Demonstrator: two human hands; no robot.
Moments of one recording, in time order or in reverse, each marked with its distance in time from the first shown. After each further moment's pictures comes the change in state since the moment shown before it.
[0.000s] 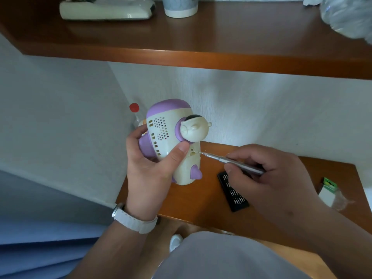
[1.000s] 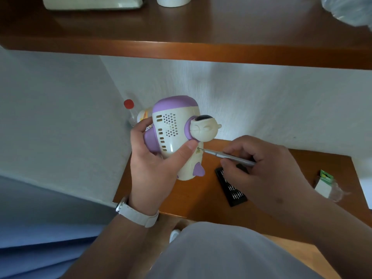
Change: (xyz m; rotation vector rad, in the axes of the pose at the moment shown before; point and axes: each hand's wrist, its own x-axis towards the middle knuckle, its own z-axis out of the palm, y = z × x) left_hand 0.004 -0.006 0.009 0.145 -0.039 0.092; right_hand 0.007 0.011 0.006 -0.066 -0.101 0.116
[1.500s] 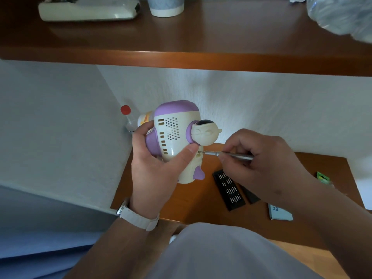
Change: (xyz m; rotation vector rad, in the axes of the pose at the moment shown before) left_hand 0.002 0.002 0.008 0.065 -0.015 0.025; right_hand 0.017 0.002 -0.017 -0.047 -0.028 -0.154
